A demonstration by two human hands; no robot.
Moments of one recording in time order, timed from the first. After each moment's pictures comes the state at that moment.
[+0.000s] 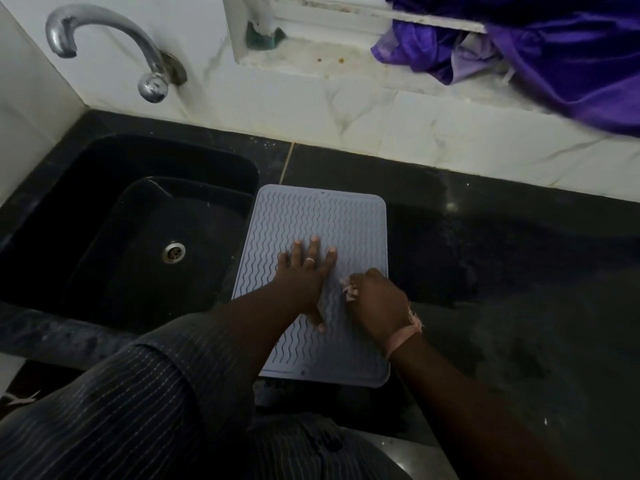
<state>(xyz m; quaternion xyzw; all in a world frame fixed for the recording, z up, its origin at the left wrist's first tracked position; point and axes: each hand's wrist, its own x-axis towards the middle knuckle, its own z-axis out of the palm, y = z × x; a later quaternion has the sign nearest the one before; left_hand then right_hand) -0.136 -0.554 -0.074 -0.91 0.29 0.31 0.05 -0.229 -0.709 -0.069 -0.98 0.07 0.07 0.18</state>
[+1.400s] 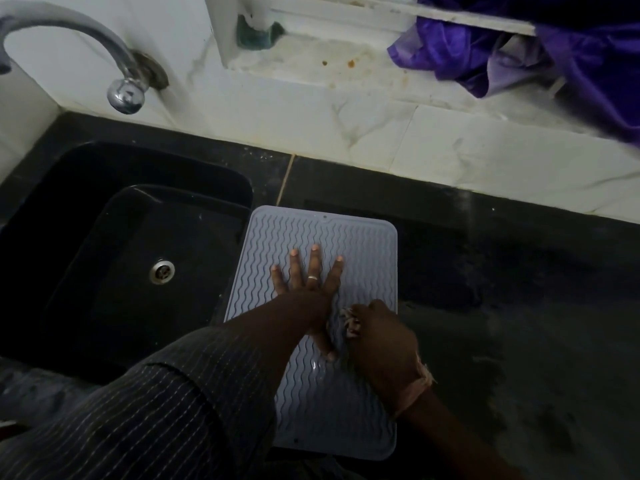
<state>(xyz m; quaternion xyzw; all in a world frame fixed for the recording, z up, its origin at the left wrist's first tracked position) -0.076 -0.592 -0.065 -0.87 0.19 0.45 0.05 -0.193 -0.717 -0.080 -0.98 0.09 0.09 0.17</state>
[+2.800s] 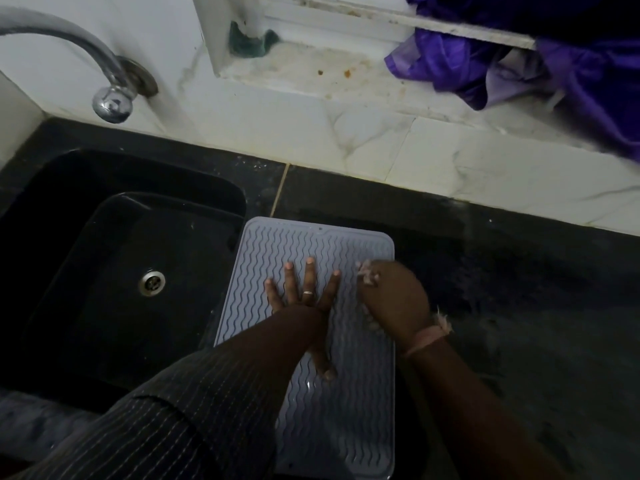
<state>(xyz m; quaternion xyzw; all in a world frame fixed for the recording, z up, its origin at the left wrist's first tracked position) -0.069 -0.601 -0.057 -0.85 0.17 0.49 0.09 -0.101 -0.766 -0.081 -0.94 0.14 0.06 0.29</state>
